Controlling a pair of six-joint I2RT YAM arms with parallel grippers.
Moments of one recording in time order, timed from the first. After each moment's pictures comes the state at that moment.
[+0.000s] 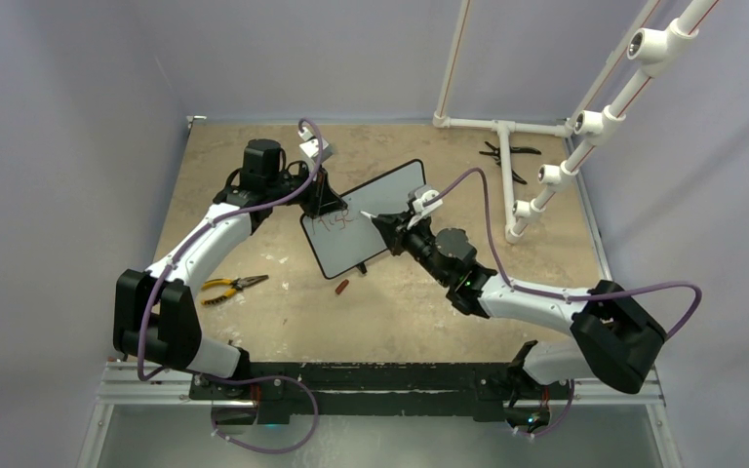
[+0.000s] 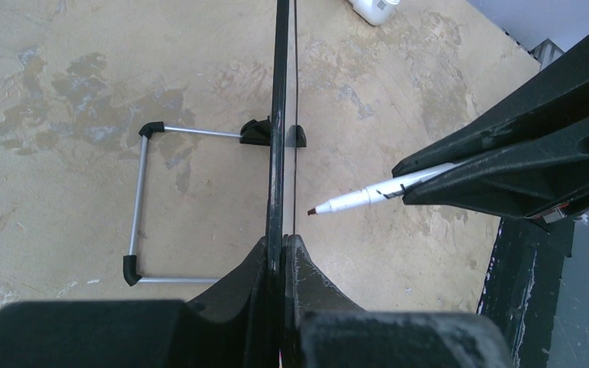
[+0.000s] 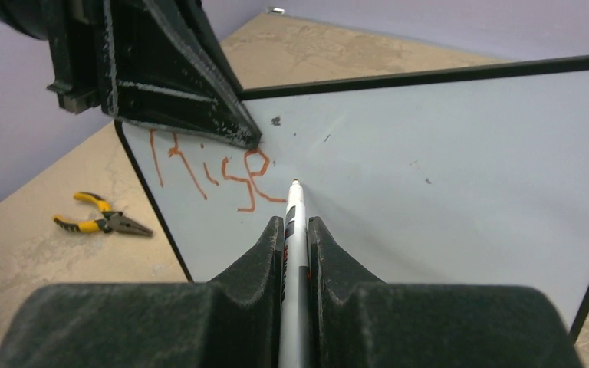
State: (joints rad) left arm -0.28 1.45 1.09 -0.20 0.80 0.08; right arm 0.86 1.33 0.58 0.77 0.17 0.22
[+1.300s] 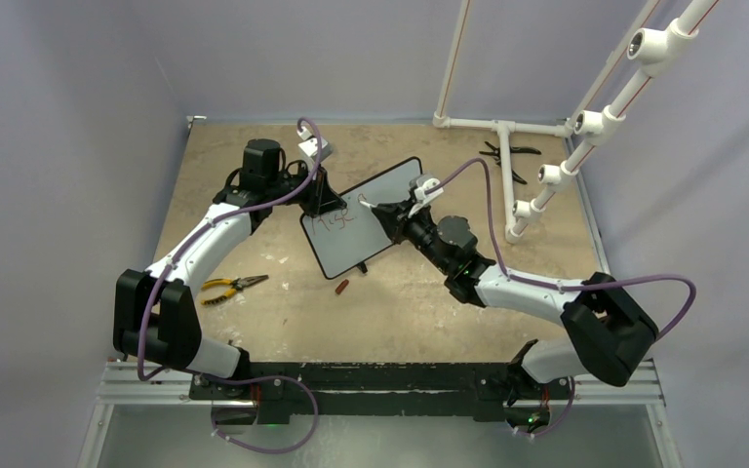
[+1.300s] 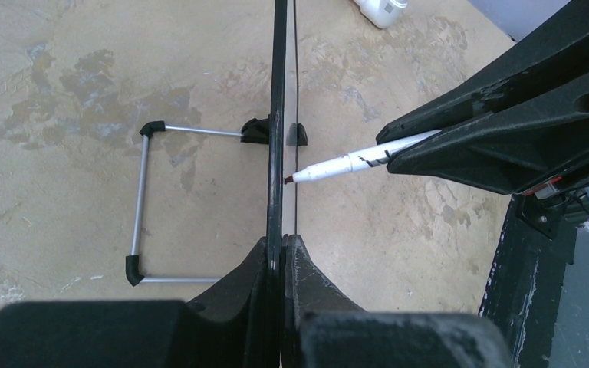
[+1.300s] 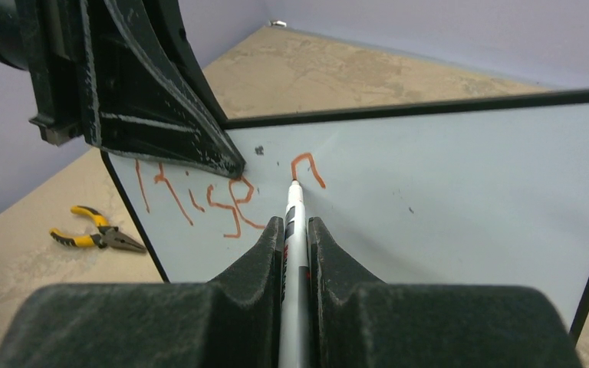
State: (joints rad) left arm -0.28 1.45 1.09 -0.20 0.78 0.07; right arm 0.78 1.39 0.65 0.80 0.08 0.22
